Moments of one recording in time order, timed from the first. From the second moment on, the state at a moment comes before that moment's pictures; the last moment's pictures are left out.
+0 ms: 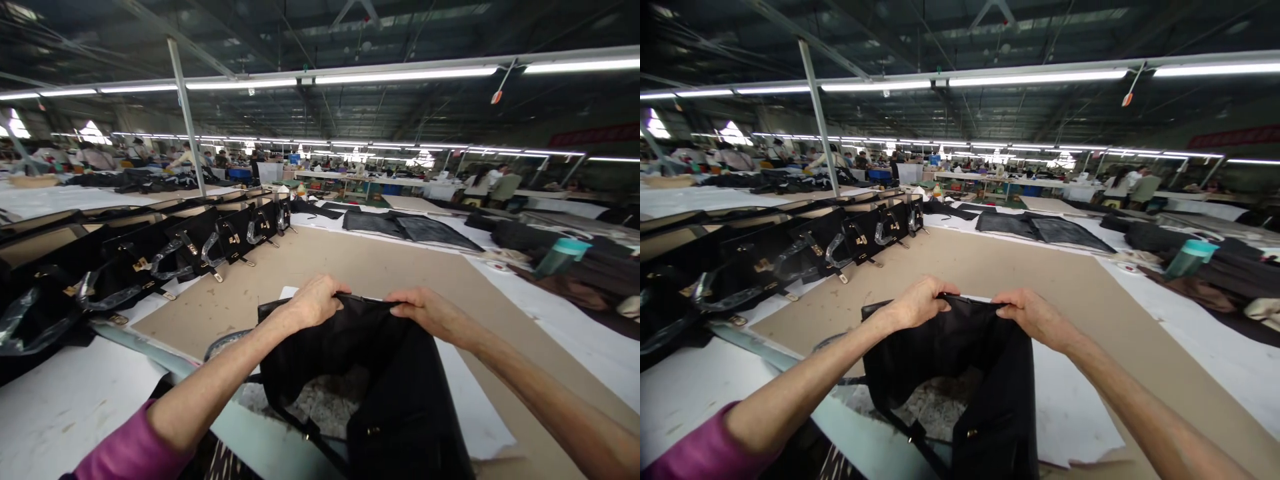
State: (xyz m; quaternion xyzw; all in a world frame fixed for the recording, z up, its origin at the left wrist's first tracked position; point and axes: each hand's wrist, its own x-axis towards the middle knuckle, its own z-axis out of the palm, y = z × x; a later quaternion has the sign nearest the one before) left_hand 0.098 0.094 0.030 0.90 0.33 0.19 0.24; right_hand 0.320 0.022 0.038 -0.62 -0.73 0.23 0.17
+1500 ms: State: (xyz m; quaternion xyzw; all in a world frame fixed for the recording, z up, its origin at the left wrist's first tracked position) left_hand 0.132 0.084 0.032 0.92 0.35 0.15 0.03; right_hand 0.308 0.016 0.049 -0.66 -0.74 0.11 0.08
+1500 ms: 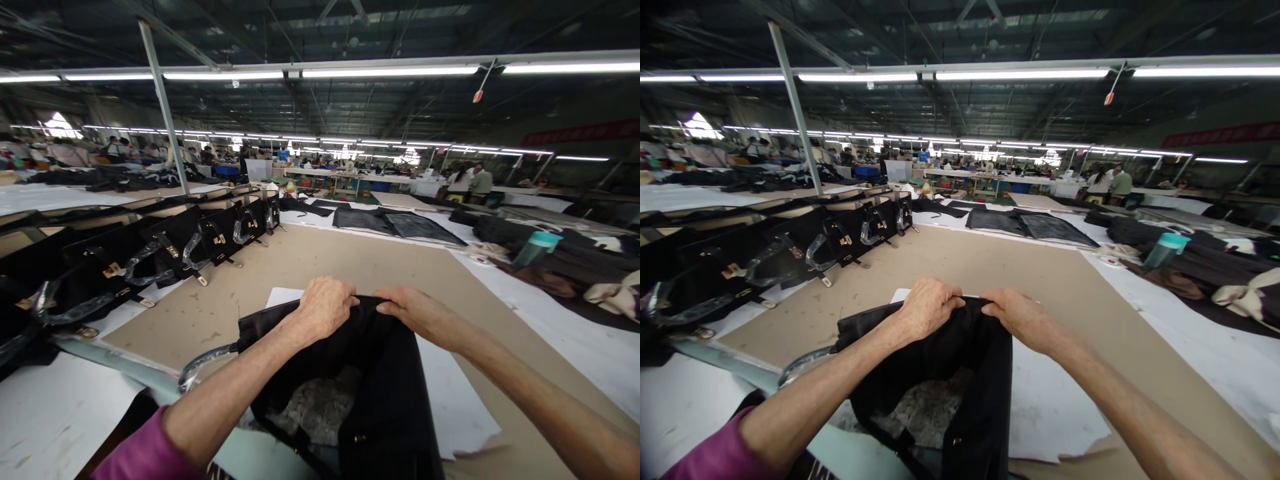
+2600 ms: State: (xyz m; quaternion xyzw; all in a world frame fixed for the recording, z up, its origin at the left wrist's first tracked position) left_hand -0.019 0.065 0.012 0.71 0.44 0.30 0.46; right_hand 0.193 0.056 0.059 -0.55 -0.82 0.12 0.09
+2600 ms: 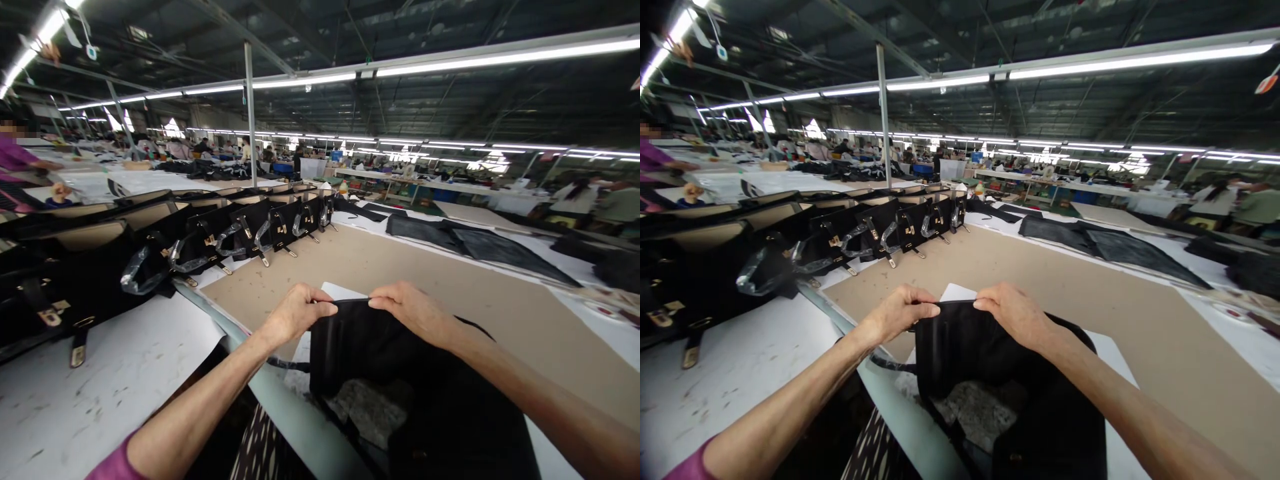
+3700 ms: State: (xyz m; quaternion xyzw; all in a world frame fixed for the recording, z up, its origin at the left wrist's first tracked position) left_hand -0.012 0.059 0.009 0.71 0.41 0.34 0.46; right_hand 0.210 0.060 0.063 -0.54 -0.83 0.13 0.03
